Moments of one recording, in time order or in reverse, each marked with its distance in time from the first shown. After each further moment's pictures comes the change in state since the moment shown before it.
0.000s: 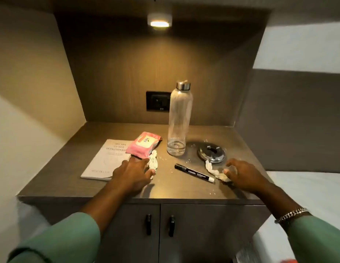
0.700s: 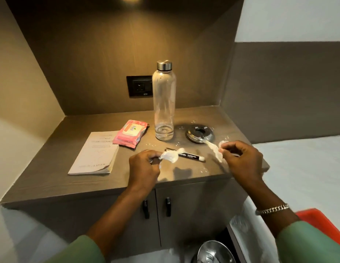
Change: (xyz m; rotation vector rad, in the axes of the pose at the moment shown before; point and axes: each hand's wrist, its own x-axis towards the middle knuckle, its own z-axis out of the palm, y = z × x) left_hand -0.044 0.067 0.002 -0.775 0.386 0.190; right_hand -0.063 -0.019 0.014 0.607 0.631 0.005
